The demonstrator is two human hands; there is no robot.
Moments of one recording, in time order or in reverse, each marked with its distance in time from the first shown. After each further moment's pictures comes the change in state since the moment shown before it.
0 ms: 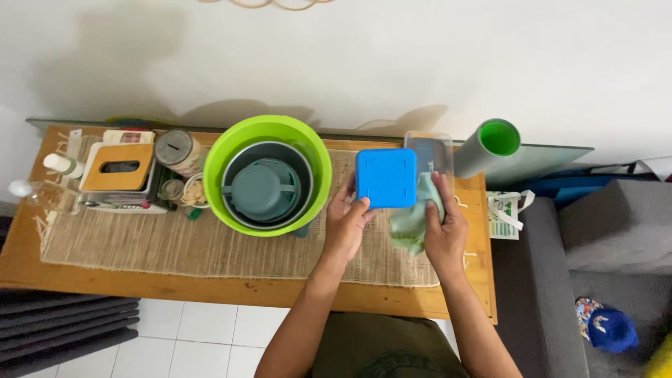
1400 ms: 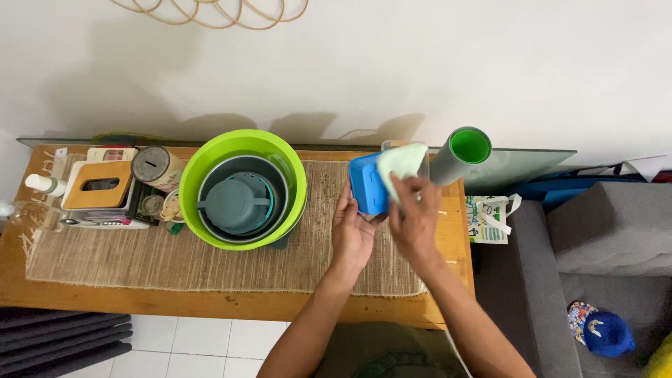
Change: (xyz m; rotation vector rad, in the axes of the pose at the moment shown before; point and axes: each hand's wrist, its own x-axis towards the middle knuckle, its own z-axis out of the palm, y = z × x) left_hand 0.005 -0.049 0.042 -0.175 0.086 -0.063; right_hand 0.043 0.017 -0.002 -0.377 0.083 -0.616
